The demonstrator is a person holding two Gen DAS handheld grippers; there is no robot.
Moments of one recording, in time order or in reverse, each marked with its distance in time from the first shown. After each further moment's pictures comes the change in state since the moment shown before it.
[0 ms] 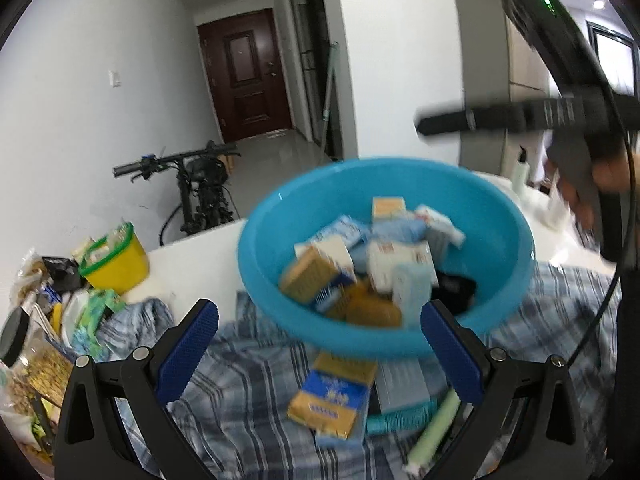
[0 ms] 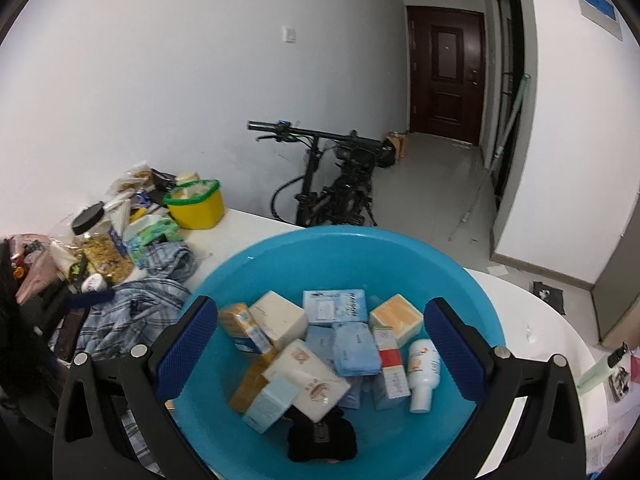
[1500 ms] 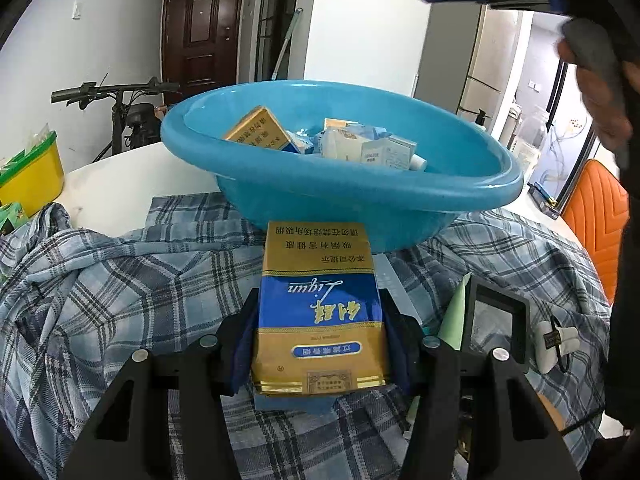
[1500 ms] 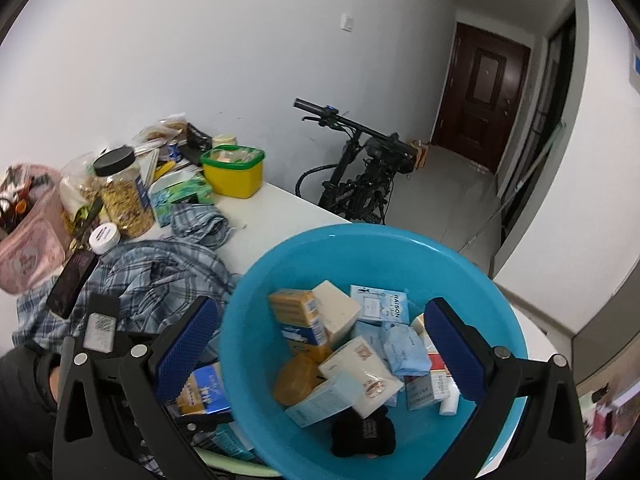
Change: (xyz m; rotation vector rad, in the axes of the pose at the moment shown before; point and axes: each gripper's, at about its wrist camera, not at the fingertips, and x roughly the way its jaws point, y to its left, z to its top) left arm 0.063 0.013 -0.086 -0.089 0.072 -0.283; right arm 0.003 0.100 -0.011 -0.228 0.040 -0.037
